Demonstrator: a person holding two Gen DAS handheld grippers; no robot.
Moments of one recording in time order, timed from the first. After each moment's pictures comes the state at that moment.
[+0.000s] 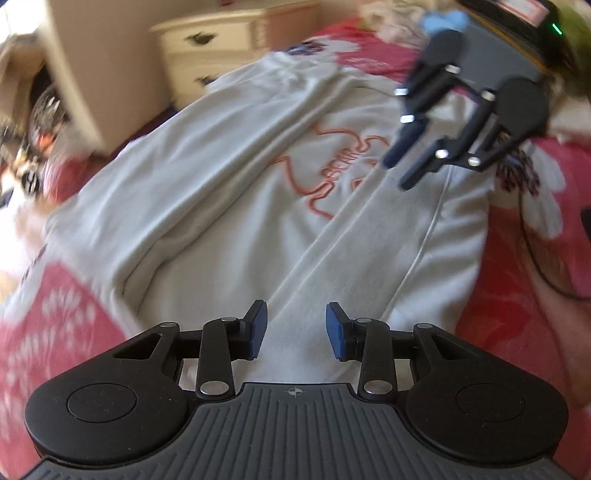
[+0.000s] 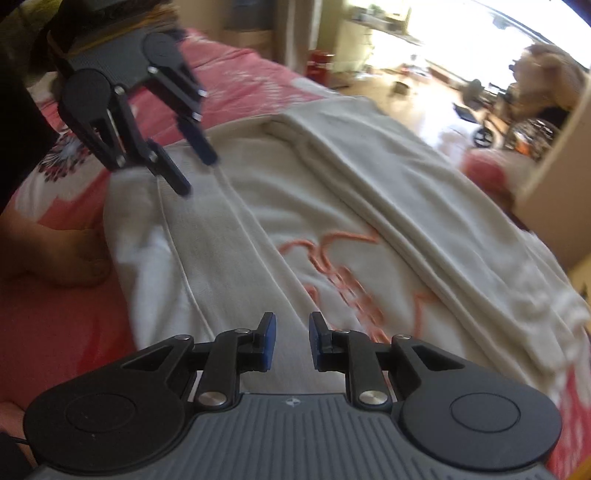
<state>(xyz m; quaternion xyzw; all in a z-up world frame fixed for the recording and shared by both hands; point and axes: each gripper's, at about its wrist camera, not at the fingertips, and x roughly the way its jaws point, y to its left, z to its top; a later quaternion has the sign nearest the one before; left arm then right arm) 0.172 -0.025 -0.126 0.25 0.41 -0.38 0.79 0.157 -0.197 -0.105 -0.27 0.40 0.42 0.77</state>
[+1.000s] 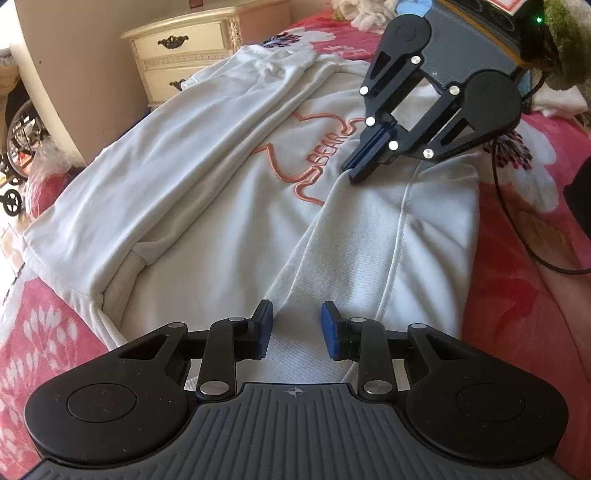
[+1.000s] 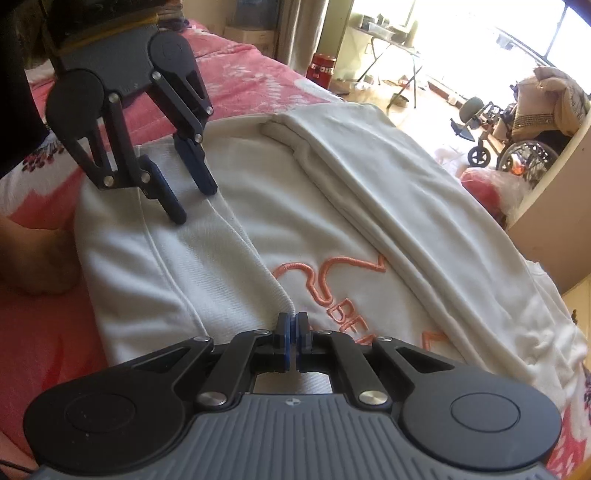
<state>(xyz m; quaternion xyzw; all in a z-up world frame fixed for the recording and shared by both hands) 0.176 -0.023 -0.144 0.26 0.41 -0.41 0.78 0.156 -0.174 -0.116 -0.30 0.37 0.40 0.78</state>
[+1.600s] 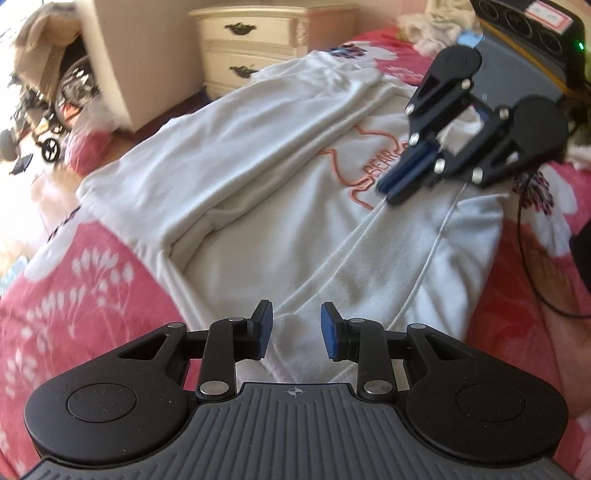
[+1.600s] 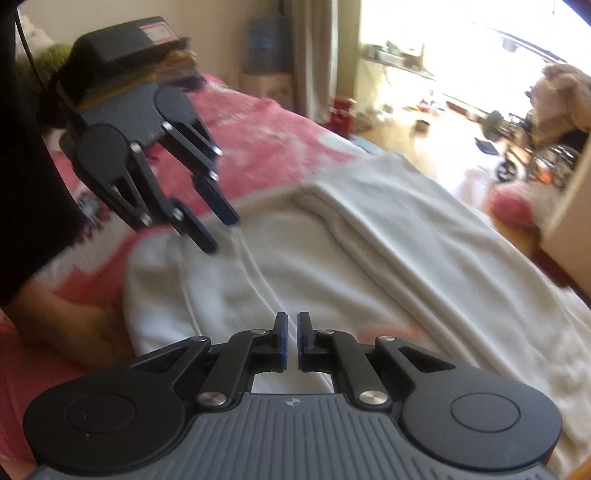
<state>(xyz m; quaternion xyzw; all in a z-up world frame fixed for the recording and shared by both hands) 0.183 0.013 -0.114 0.19 0.44 -0.34 0.81 0.165 -0.149 -0.088 -0.21 0.35 0.48 0.78</state>
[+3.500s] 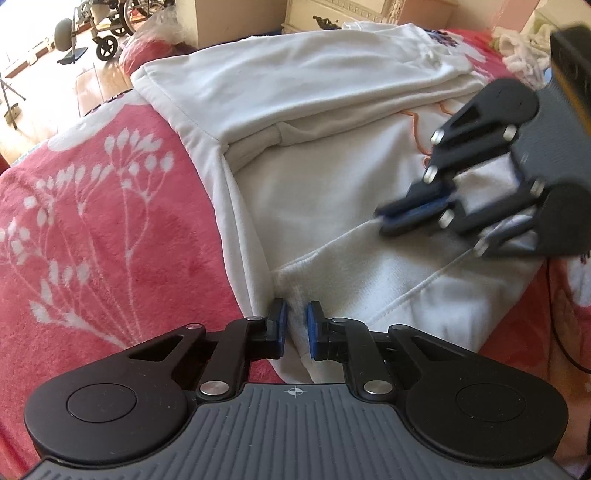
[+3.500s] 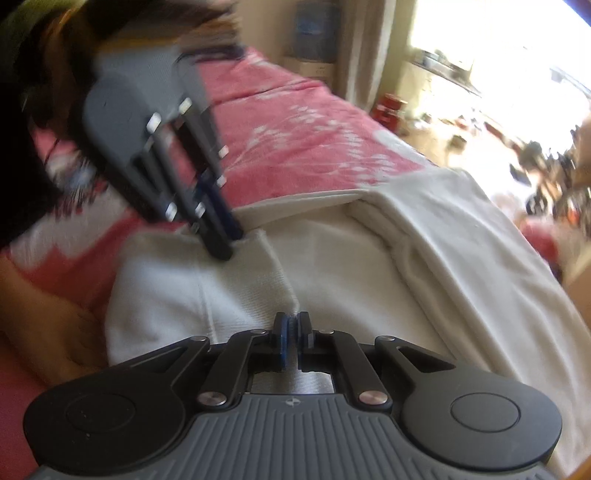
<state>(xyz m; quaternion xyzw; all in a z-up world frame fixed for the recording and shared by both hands) 0.194 0.047 -0.141 0.09 0.54 -0.23 0.81 0.175 -0.091 -0.124 -0.25 0.34 0.49 0.76</state>
